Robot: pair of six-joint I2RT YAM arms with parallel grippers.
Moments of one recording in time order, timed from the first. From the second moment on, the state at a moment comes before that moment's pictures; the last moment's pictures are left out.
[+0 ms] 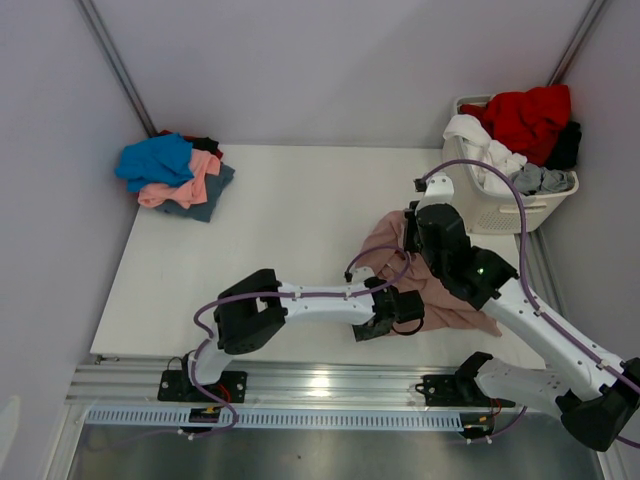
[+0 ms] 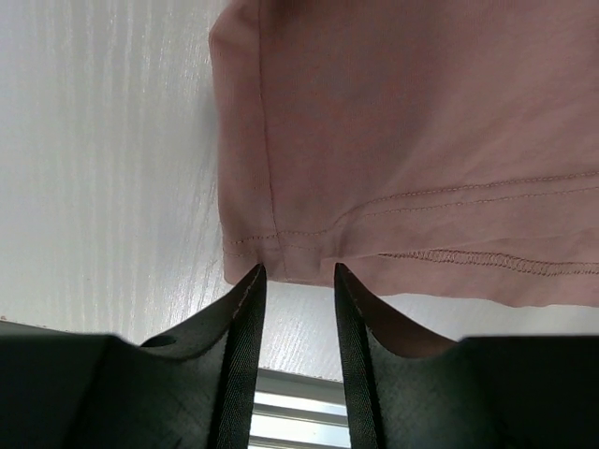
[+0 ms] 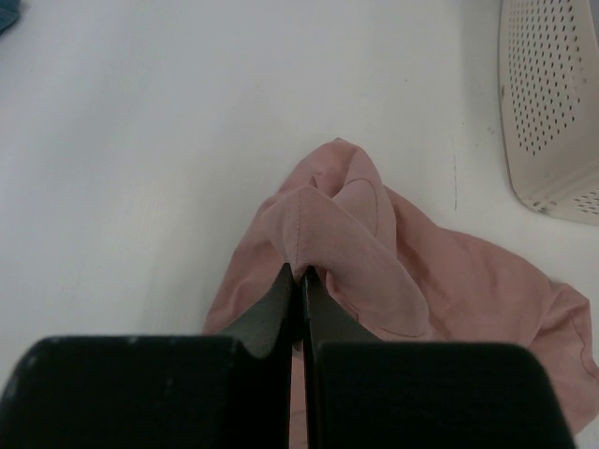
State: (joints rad) left arm -1.30 2.09 1.59 -1.02 -0.37 -1.60; right arm 0.72 1.03 1.04 -0.46 0.49 0.28
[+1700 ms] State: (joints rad) left arm -0.83 0.91 1.29 -1.33 -0.74 -1.14; right arm 0.55 1.04 1.14 -0.42 0.73 0.22
